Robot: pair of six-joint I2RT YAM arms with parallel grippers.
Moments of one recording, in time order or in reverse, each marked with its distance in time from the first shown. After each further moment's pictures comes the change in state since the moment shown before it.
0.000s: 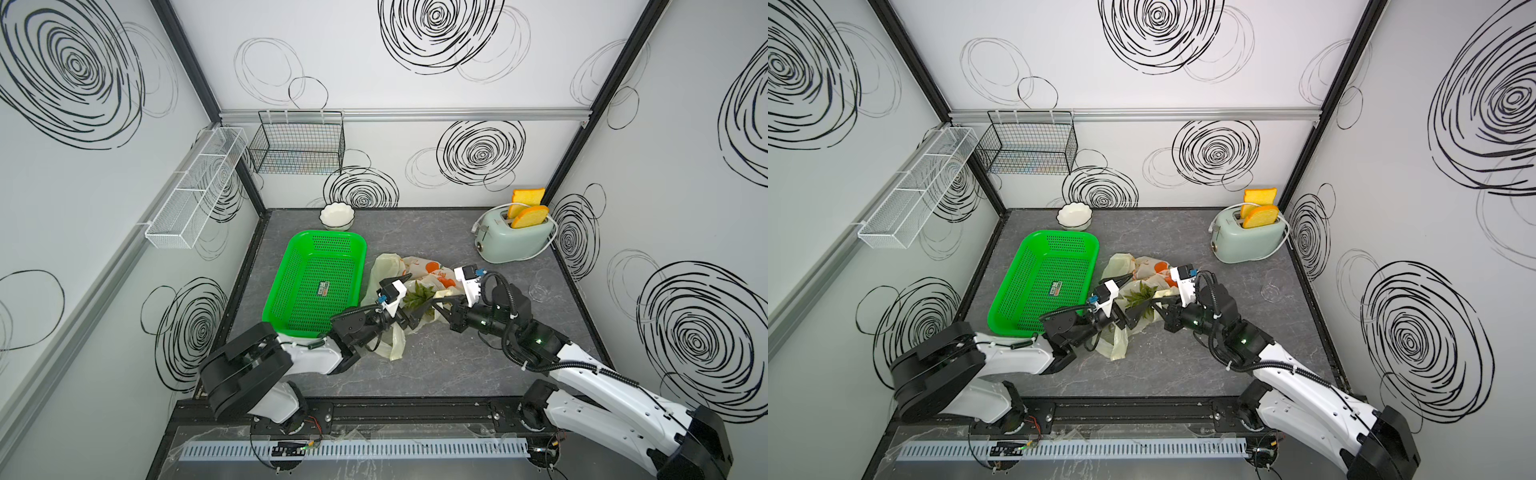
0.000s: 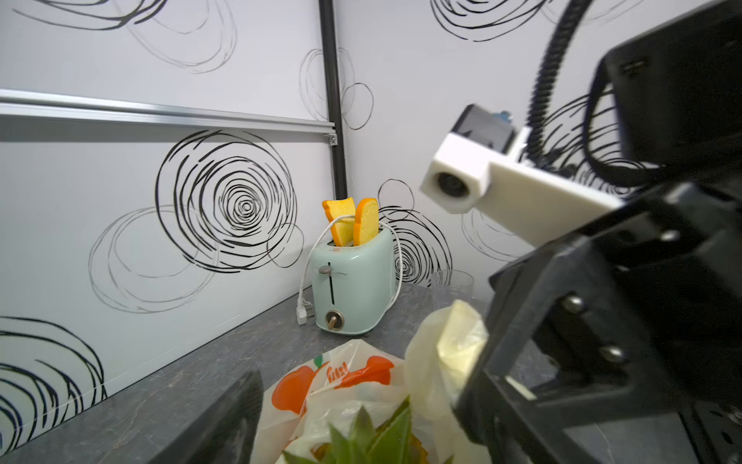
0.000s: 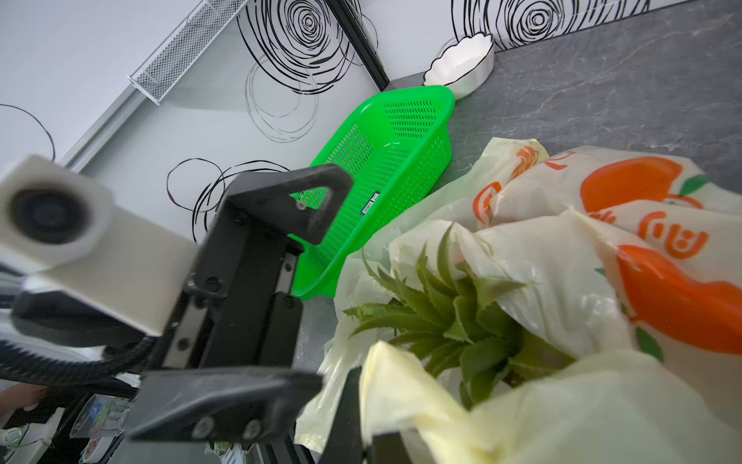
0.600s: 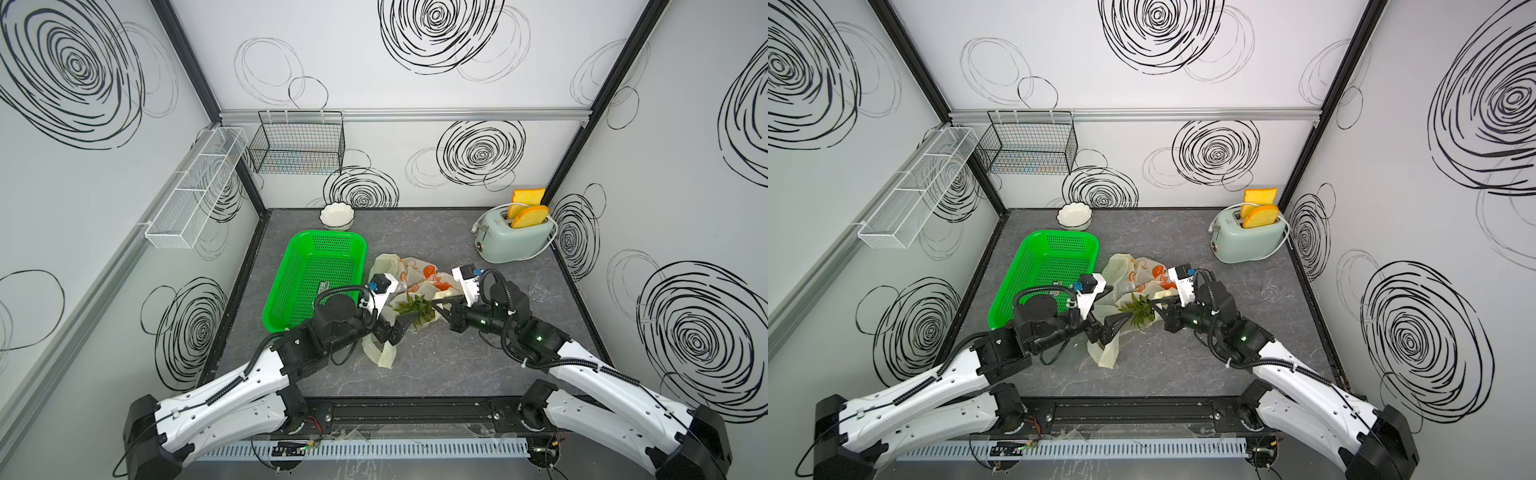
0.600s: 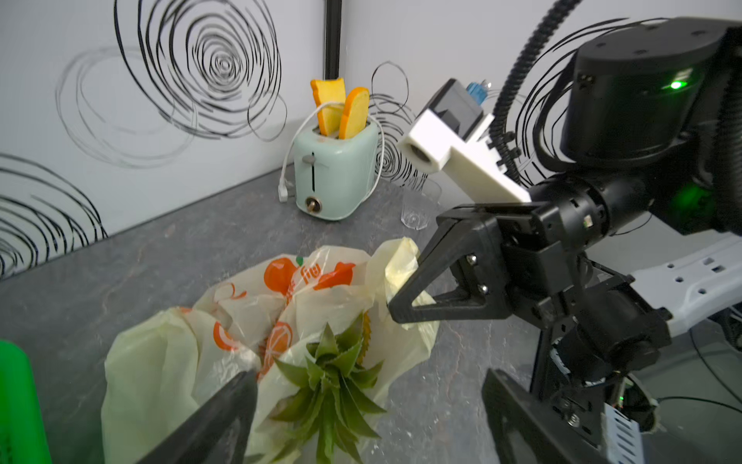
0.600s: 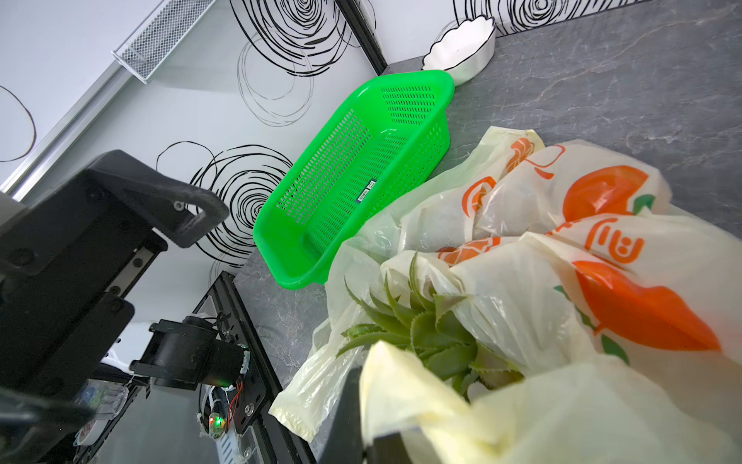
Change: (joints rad) left arm -0.050 -0.539 0.311 -1.334 -0.078 -0.222; right arm -0.004 0.011 0.036 -0.073 -0.029 -0.052
